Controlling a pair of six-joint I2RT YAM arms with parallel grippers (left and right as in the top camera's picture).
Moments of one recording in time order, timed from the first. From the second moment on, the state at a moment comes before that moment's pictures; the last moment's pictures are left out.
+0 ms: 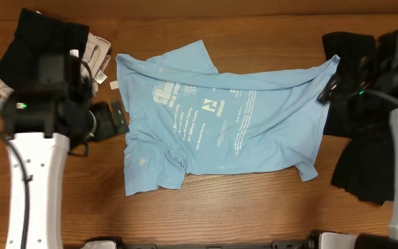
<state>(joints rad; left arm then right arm) 0.01 1.39 1.53 -1.47 0.06 -0.34 -0.11 1.49 1.65 -1.47 -0.14 0.44</state>
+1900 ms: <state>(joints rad) 0.01 1.39 0.60 -0.75 0.04 -0.60 -0.08 1.47 1.03 -1.11 -0.15 0.52</state>
